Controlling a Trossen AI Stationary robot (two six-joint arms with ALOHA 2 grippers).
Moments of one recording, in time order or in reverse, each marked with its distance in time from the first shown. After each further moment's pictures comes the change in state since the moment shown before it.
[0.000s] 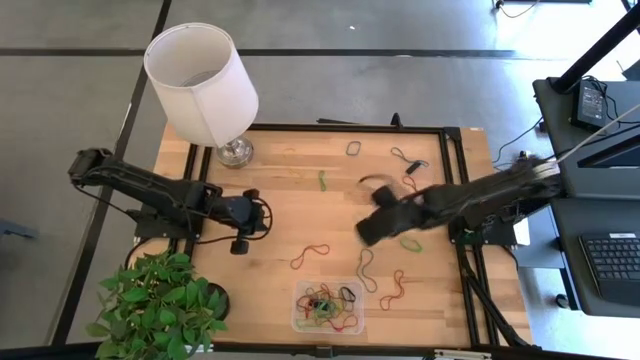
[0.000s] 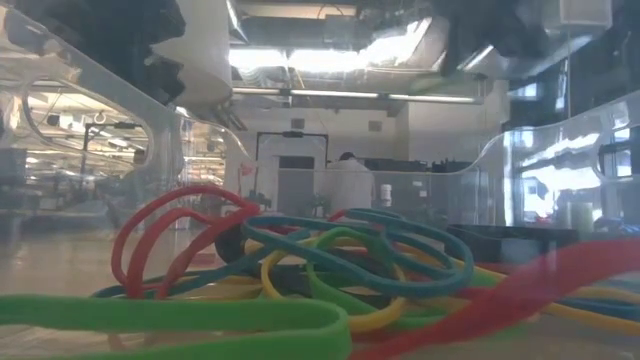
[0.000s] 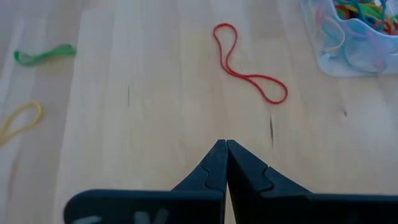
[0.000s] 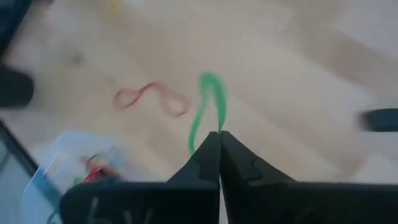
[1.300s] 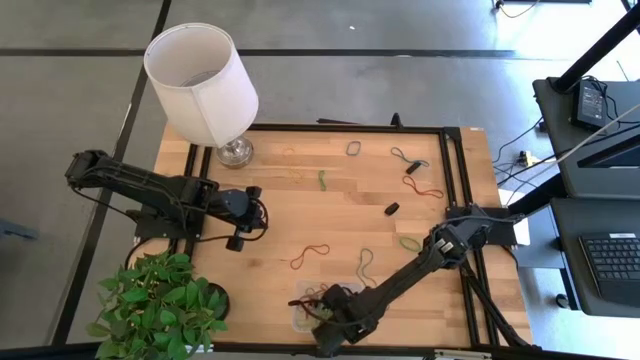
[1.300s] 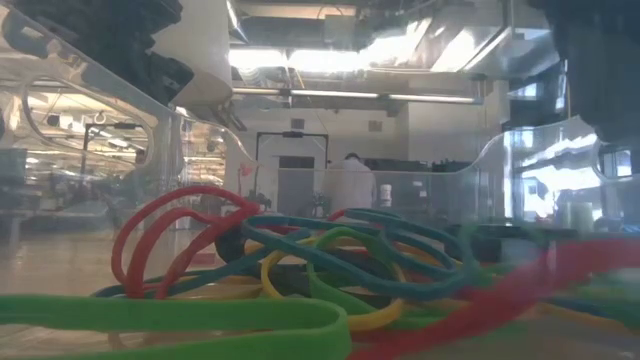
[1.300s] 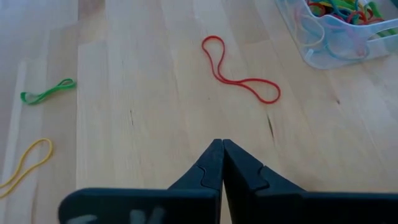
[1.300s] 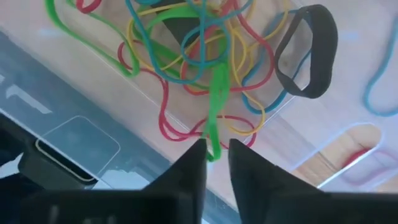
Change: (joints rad) left arm 0.046 -0.043 0.000 0.001 0.060 0.196; right arm 0.310 0.955 0.978 -0.383 -0.344 0.247
